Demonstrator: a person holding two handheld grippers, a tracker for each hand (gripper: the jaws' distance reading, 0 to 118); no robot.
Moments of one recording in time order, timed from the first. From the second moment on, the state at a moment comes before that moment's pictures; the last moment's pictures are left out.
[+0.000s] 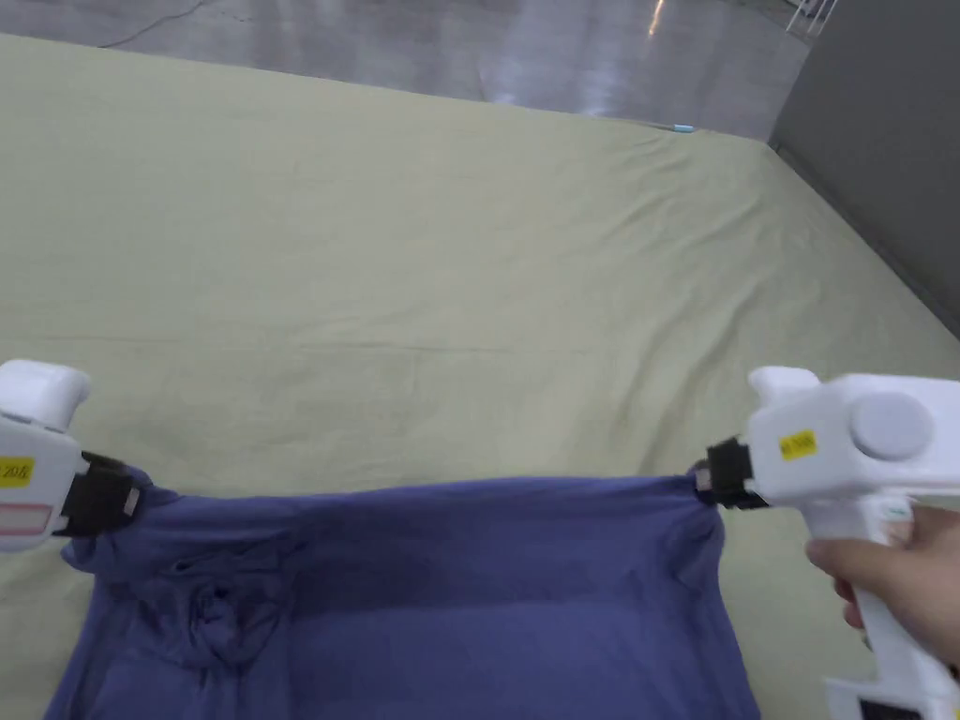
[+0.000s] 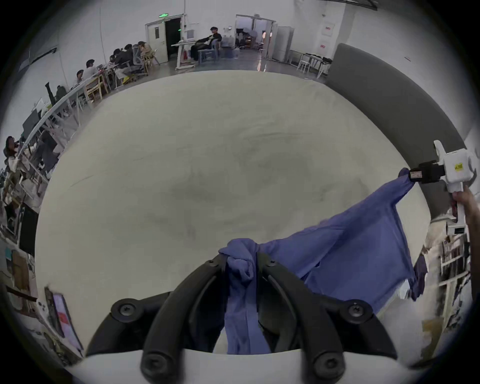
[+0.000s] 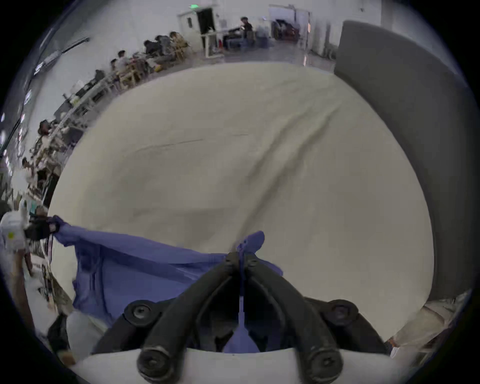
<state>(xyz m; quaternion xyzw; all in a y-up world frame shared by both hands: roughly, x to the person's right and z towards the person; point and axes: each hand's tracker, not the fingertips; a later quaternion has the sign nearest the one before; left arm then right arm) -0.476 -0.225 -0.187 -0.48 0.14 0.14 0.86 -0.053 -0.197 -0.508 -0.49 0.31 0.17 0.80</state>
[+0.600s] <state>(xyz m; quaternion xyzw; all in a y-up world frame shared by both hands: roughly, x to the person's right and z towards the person) -0.398 -0.317 -0.069 -0.58 0.13 0.17 0.79 0.041 -0.336 -0.371 -0.56 0.27 0.22 0.76</state>
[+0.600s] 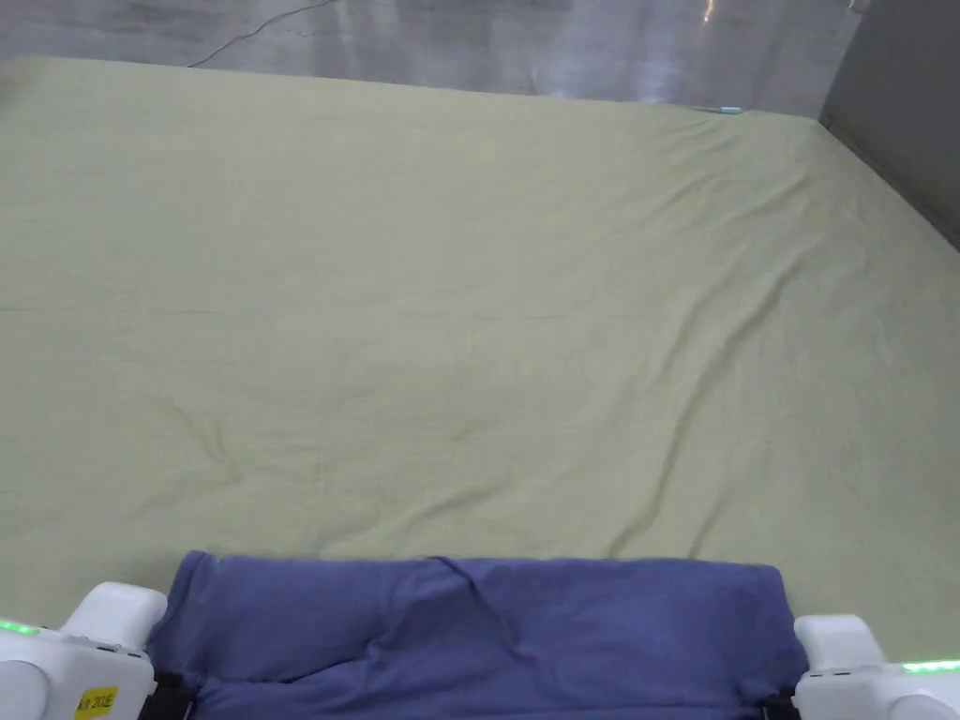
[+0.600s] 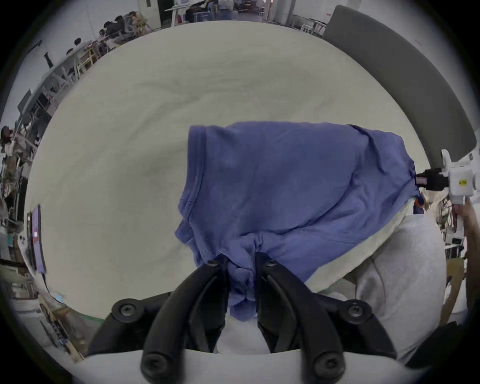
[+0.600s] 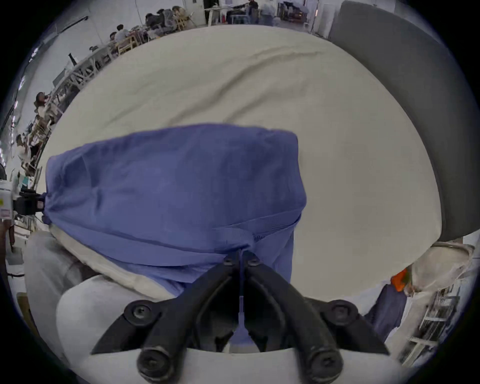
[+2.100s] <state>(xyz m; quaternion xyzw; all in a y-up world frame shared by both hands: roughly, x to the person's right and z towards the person) -0.476 -0.374 -0.099 -0.41 -0.05 0.52 0.75 -0.023 -0.272 -0.330 -0.56 0.47 -0.09 0.68</state>
